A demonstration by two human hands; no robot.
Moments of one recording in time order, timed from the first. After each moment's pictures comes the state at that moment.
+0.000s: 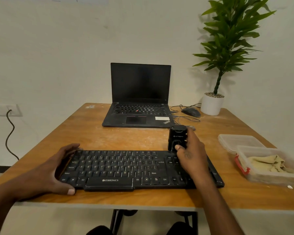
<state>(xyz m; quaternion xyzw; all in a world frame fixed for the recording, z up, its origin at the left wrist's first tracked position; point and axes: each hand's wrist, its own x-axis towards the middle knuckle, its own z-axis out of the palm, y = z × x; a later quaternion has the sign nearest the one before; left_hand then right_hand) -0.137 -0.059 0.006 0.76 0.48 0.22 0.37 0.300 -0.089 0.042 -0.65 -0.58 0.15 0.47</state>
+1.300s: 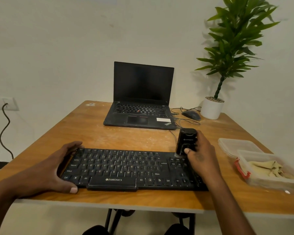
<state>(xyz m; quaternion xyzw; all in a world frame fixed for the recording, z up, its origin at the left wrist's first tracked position) -0.137 -0.059 0.005 0.77 0.48 0.22 0.36 0.311 -0.098 0.054 -0.68 -0.57 0.14 0.44</state>
